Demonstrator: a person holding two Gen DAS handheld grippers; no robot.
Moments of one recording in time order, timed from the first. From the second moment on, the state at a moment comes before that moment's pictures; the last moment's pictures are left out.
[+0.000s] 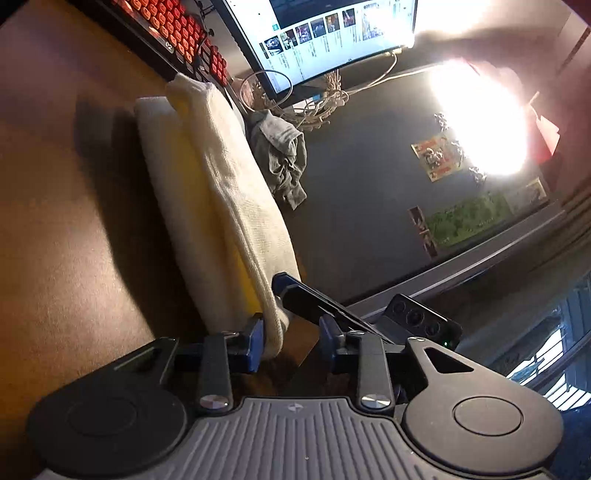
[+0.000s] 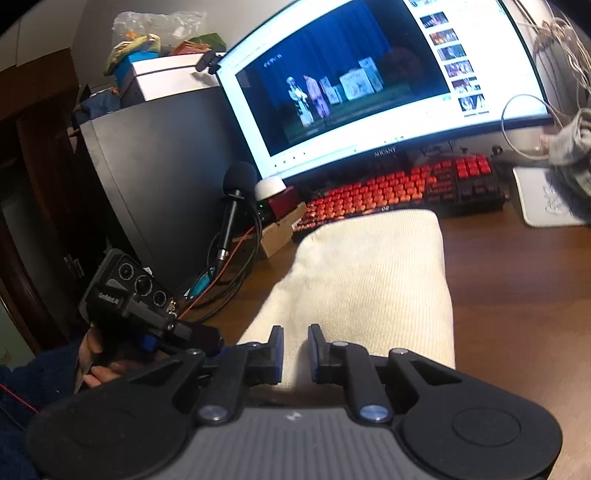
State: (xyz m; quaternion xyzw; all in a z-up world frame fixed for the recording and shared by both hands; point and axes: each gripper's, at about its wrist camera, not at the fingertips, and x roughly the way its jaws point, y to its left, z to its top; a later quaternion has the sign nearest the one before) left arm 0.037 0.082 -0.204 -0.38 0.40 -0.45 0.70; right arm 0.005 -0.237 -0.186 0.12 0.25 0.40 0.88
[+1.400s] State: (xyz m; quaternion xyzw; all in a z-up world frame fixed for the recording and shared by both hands) left arm 0.118 0.039 -0.156 -0.16 0.30 -0.20 0.92; right arm -0.013 -0.183 -0.188 -0.02 0.18 0.38 0.91
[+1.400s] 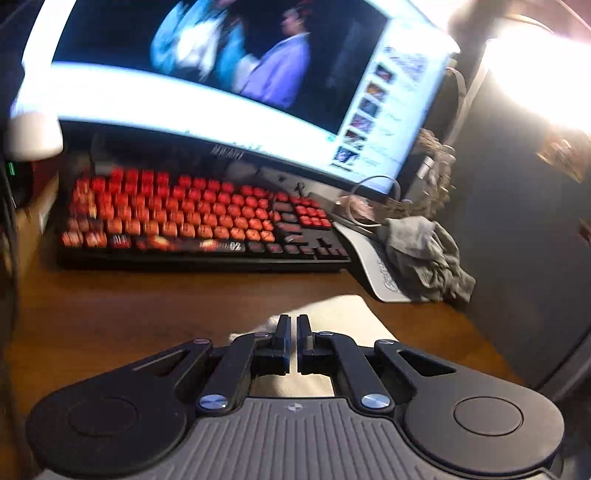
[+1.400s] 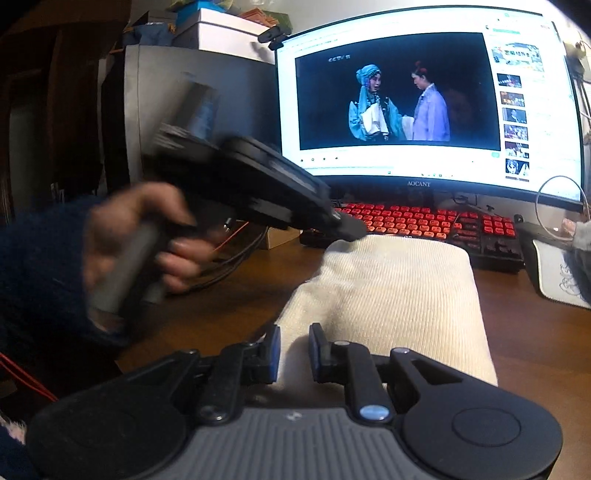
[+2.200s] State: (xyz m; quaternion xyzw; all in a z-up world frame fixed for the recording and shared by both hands) left arm 0.081 0.003 -0.145 -0.12 0.30 -0.25 0.91; right arm 0.002 -0.204 -0.166 -0.04 0.14 0.31 0.94
